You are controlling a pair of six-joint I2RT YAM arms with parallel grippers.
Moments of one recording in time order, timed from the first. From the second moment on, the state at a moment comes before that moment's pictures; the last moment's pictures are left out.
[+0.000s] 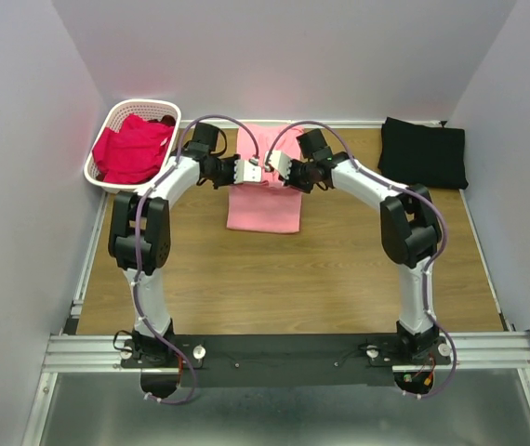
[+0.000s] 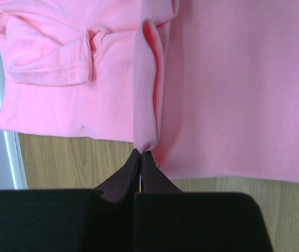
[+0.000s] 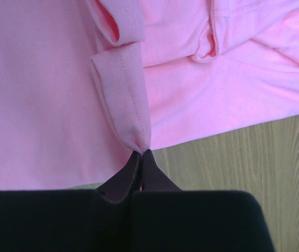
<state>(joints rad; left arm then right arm) -0.23 1.96 1.53 -0.54 0.58 1.34 0.50 2.11 1.66 -0.44 -0.27 -0.88</state>
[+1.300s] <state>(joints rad) -0.20 2.11 1.65 -0.42 0.57 1.23 0.46 2.31 1.93 -0.46 -0.24 -0.86</state>
